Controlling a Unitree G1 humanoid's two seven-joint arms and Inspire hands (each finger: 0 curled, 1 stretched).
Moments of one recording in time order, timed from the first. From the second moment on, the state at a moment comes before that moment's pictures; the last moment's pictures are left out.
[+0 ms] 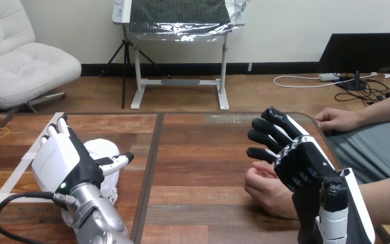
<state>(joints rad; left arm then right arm) -0.20 0.02 -0.11 0.13 0.79 0.69 0.38 0.55 -0.10 0.18 -0.35 0.16 -0.60 0.21</state>
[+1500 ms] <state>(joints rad) -0.33 0.05 -0.17 0.33 0.78 0.83 0.34 0.55 -0.10 0.18 -0.35 0.16 -0.63 0.21</state>
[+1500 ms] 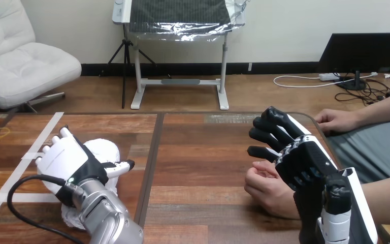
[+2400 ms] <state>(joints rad) -0.43 0.08 -0.22 0.43 0.76 0.95 0.23 0.55 -0.10 0.18 -0.35 0.15 -0.63 0.21</state>
